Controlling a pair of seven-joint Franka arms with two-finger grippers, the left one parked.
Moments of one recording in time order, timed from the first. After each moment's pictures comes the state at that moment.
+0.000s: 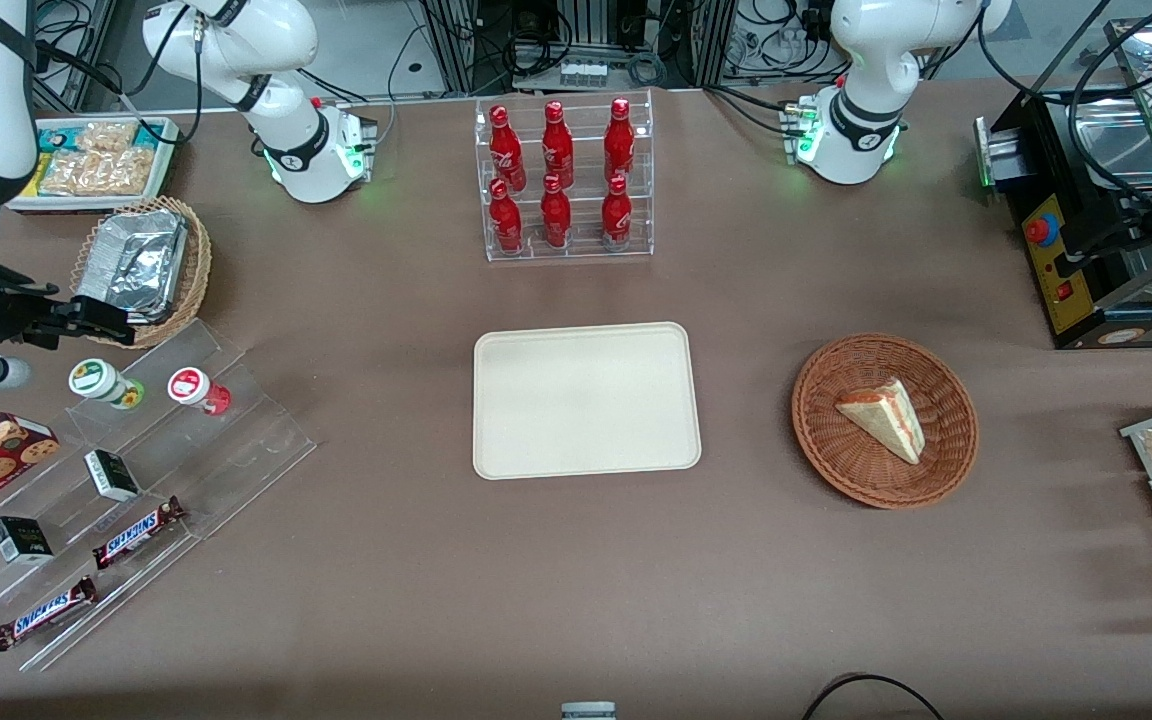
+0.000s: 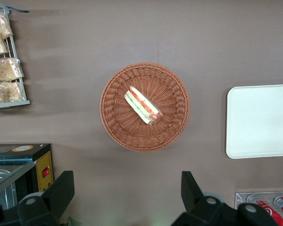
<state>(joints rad) 0.02 0.02 -0.13 -1.74 -0.01 1.65 -0.12</state>
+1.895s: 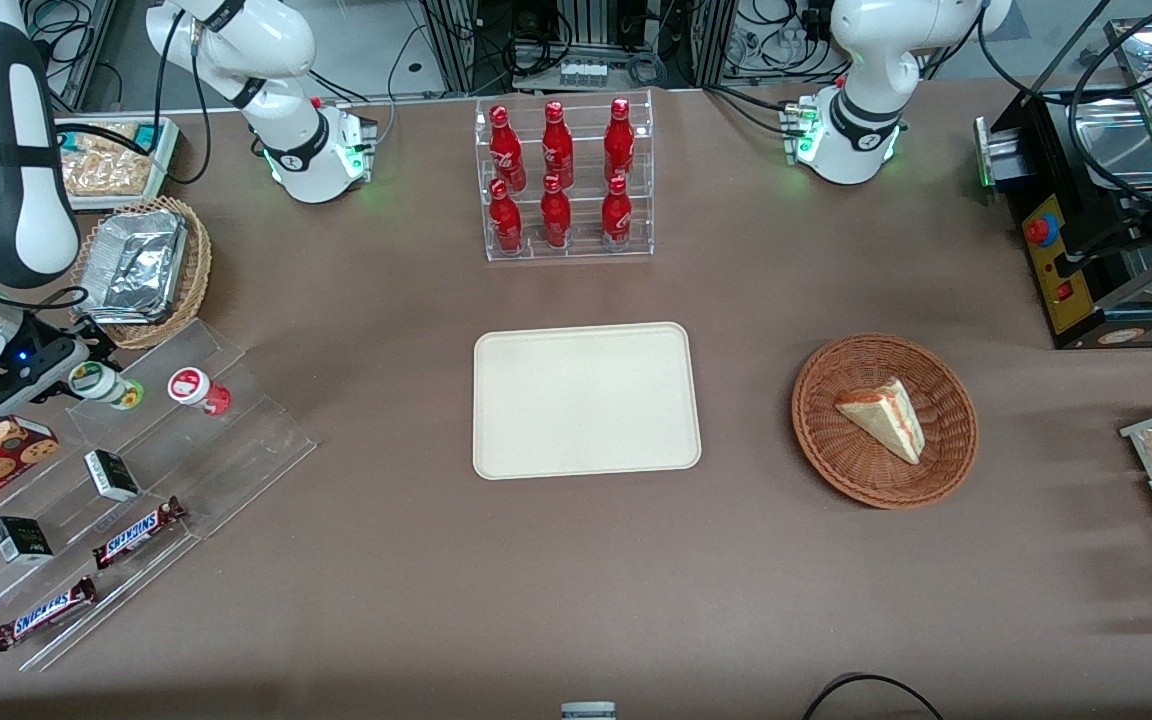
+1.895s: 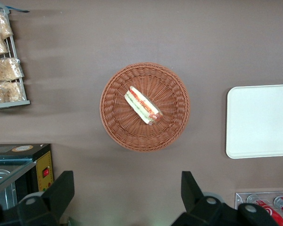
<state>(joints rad) -0.21 0.04 -0.15 -2.18 0.03 2.25 -1.11</state>
